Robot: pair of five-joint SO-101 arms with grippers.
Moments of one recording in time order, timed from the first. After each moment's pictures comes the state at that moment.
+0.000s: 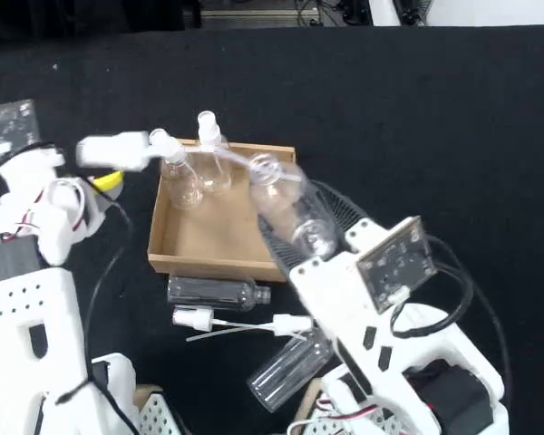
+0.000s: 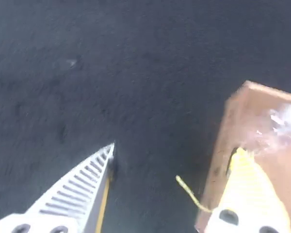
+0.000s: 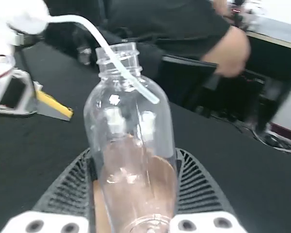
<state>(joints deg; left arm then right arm) -19.6 -49.7 40.2 57.4 -3.8 -27.9 -80.6 39.4 64.3 6.9</state>
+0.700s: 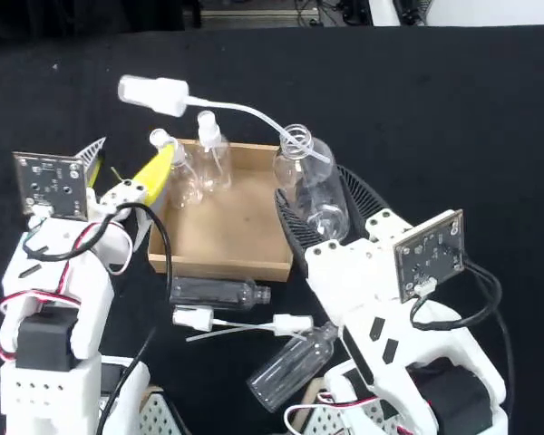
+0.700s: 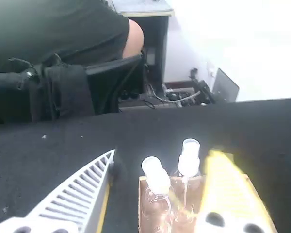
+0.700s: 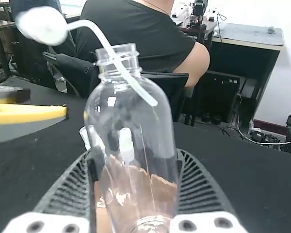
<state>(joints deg) -0.6 -74.6 47.7 45.3 -4.2 -23.2 -80.6 39.5 60.2 1.7</state>
